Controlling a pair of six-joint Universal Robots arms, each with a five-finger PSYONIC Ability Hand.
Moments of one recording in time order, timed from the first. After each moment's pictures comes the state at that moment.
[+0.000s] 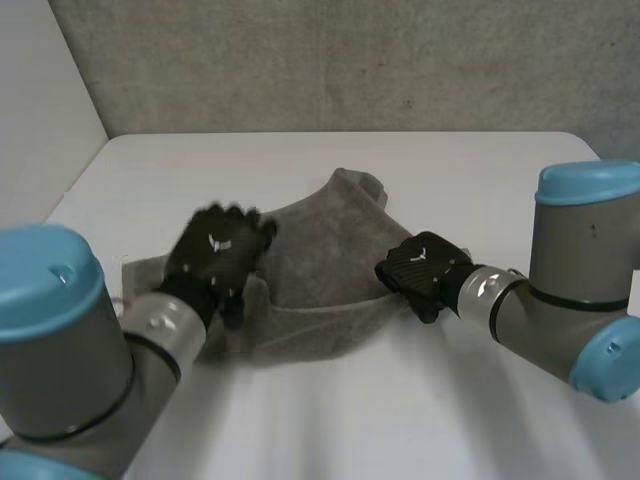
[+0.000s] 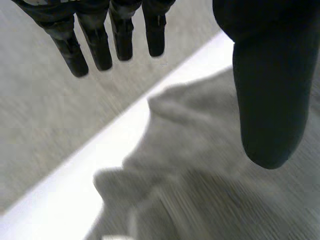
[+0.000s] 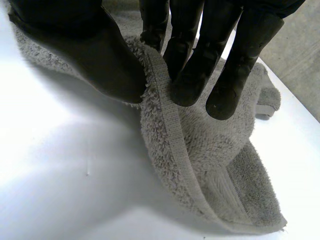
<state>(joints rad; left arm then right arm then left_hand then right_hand) 4.11 -1.77 -1.72 3.31 -1.63 3.47 2.00 -1.06 1.42 0.16 1.23 2.51 0.27 0.27 0.27 0.27 0.10 1.33 1.32 1.34 1.33 1.17</state>
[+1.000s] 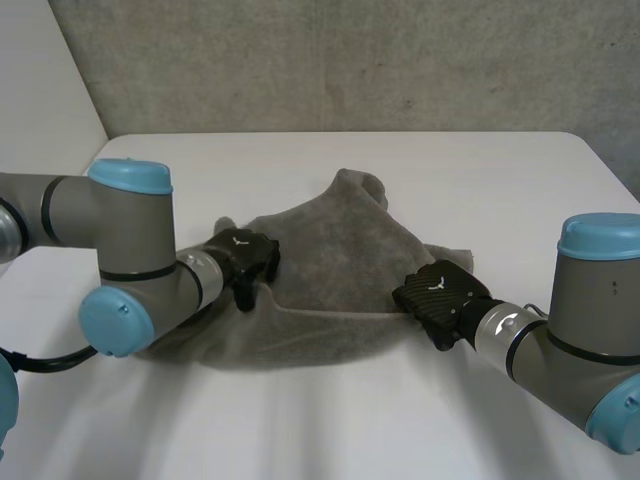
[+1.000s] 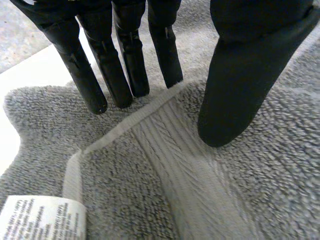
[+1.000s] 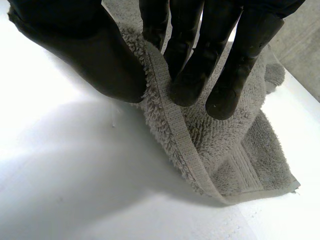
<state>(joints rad) 4.26 -2.33 -1.14 2.92 -1.40 3.48 1.94 -1.11 1.66 -0.02 1.22 2.50 0.72 0.72 0.72 0.72 0.54 1.33 1.32 1.34 1.33 1.17</state>
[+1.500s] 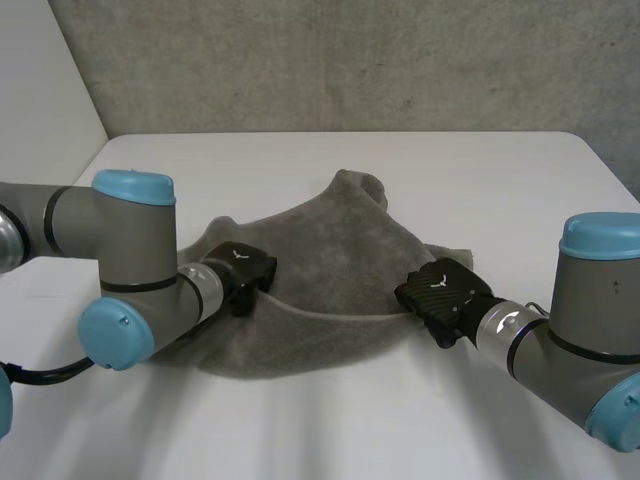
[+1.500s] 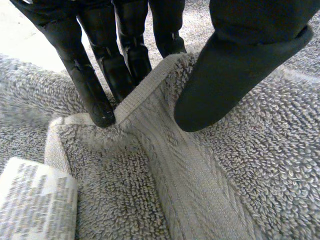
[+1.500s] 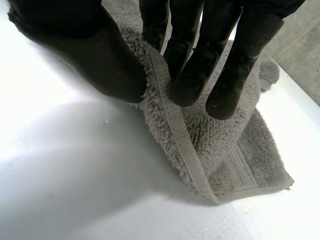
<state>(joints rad) 4.26 -2.31 -1.20 2.92 -1.42 3.52 1.94 -1.11 1.66 -0.03 1.23 2.50 1.13 1.16 1.16 1.16 0.96 1.33 1.32 1.34 1.33 1.17</state>
